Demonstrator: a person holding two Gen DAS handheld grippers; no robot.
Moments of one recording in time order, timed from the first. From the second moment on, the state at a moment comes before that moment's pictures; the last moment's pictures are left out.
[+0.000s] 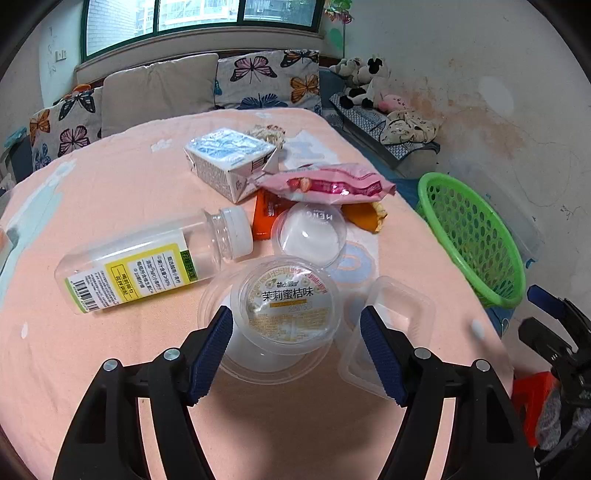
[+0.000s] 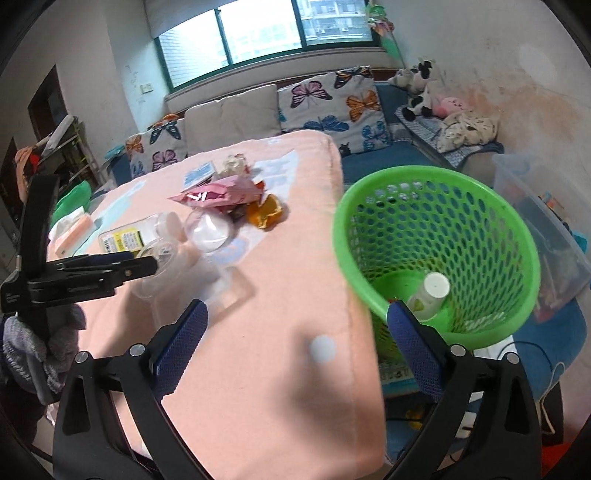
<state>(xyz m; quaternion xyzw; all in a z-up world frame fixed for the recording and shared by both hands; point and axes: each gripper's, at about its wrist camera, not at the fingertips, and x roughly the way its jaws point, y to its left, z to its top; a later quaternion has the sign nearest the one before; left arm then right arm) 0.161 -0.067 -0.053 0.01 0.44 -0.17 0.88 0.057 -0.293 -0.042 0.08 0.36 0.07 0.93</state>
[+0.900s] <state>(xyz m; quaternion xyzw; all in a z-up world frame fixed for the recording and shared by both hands) 0.173 -0.063 -0.062 0.00 0.45 -0.18 0.88 0.065 -0.241 -0.062 0.05 0.40 0.13 0.91</state>
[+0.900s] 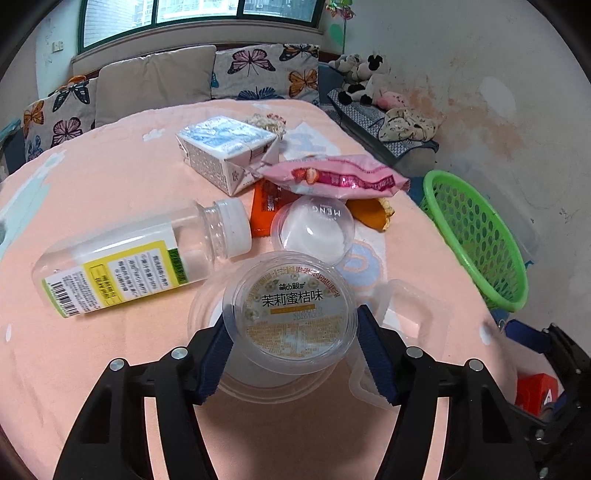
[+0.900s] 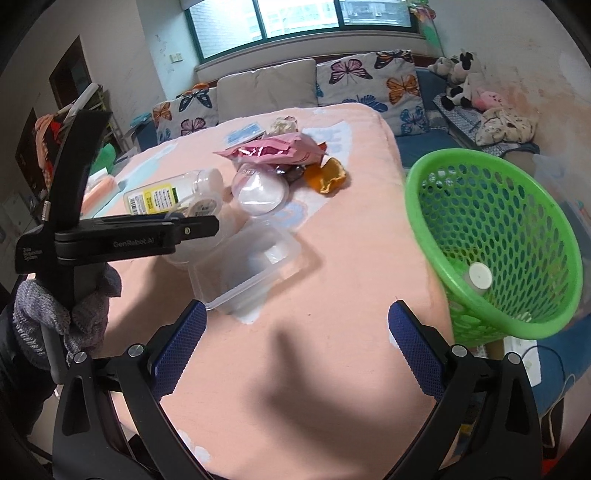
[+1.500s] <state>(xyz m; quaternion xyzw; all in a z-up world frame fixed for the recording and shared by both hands) 0.148 -0.014 -0.021 -0.03 0.40 -0.16 0.90 0.083 -0.194 -0.082 0.03 0.42 0.15 0.89</state>
